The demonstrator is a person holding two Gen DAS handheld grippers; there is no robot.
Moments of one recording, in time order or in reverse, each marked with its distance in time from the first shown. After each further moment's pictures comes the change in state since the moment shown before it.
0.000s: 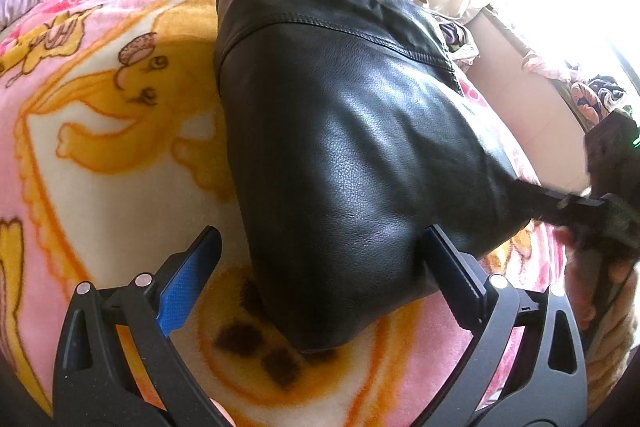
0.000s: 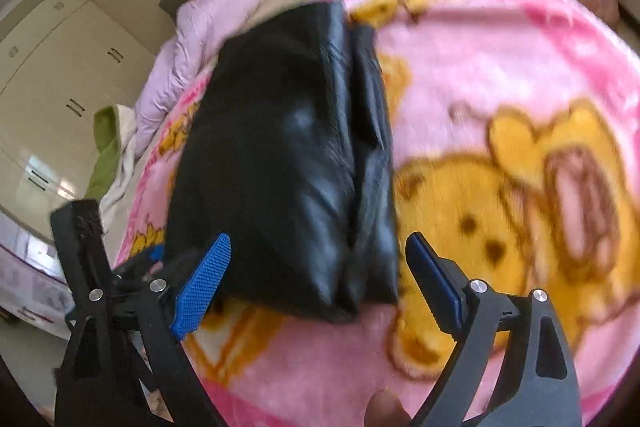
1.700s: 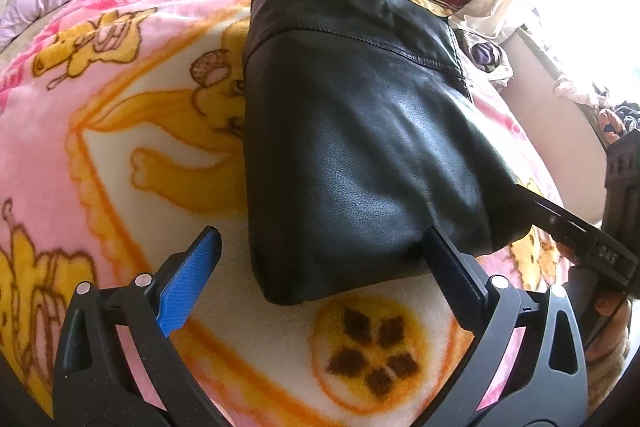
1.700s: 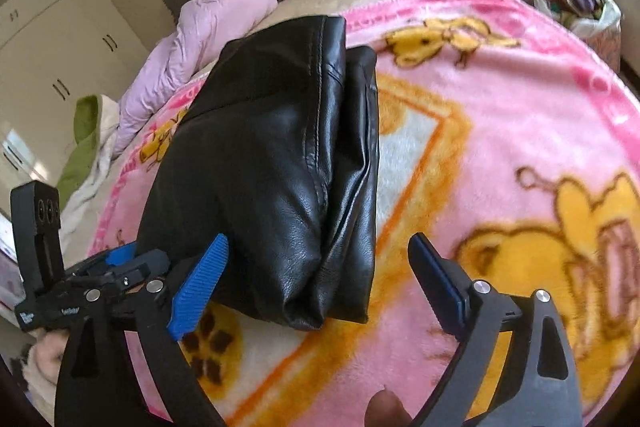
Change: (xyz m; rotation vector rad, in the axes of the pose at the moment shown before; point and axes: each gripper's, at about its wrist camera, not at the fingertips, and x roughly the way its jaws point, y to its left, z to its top) left arm -0.023 0.056 0.027 -0.069 -0.023 0.102; right arm 0.022 0.046 0.005 -0.166 -0.124 -0.127
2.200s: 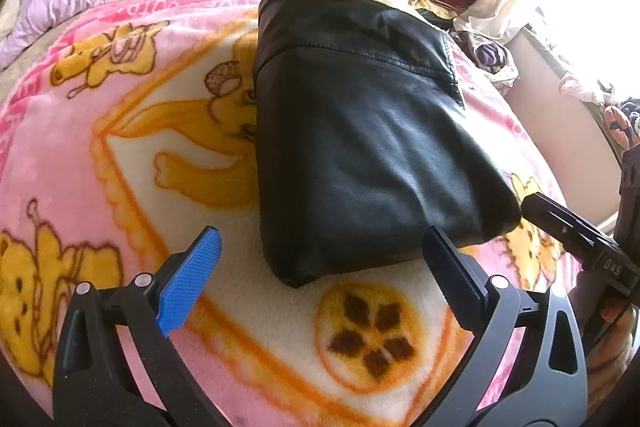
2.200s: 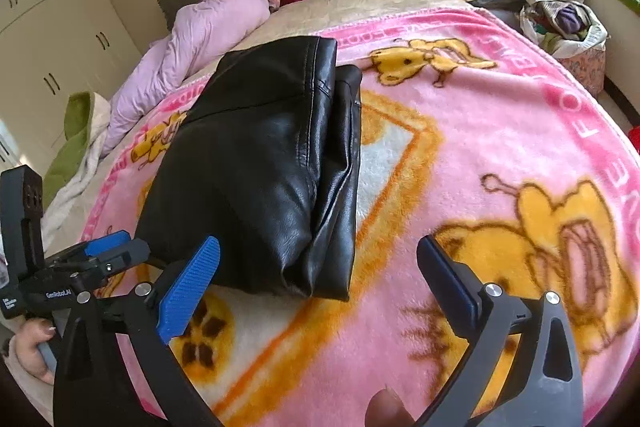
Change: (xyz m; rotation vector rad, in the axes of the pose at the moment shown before) left arm -0.025 -0.006 -0.003 0.019 -0.019 0.041; right arm -0.027 0.017 -0.009 -0.021 -0.054 -0.061
